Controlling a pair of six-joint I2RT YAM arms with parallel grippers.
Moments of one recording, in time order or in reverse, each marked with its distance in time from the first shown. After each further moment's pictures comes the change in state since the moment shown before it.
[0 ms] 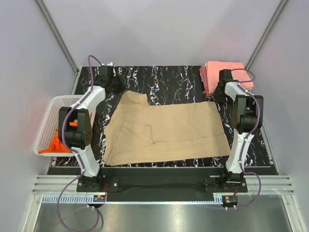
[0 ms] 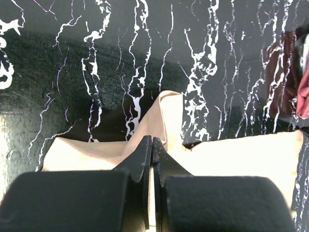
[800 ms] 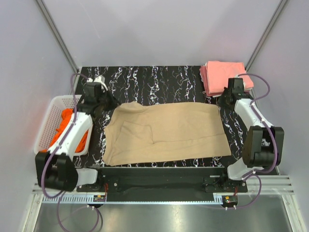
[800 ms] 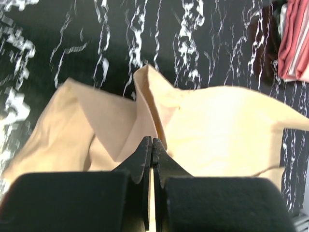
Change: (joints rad) left arm 0.000 -0.540 -0.389 -0.090 -0.005 -0.011; right arm 0.004 -0.585 -0.454 0.055 -0.076 -0.009
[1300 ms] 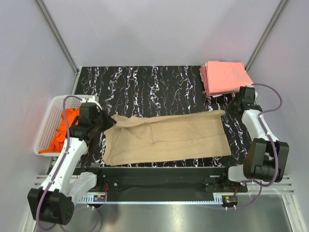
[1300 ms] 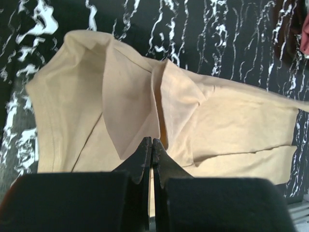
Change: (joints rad) left arm 0.000 -0.377 -0.269 -0.163 -0.039 -0.046; right arm -0.114 -0.173 -0.187 0.060 -0.043 0.055
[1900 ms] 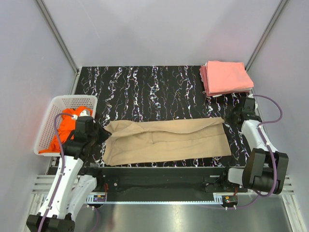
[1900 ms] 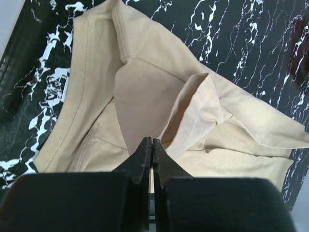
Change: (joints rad) left arm 0.000 -0.269 -0.102 -0.228 -0.114 -0.166; right arm -0.042 -0.117 -0.177 0.024 -0.032 0.070
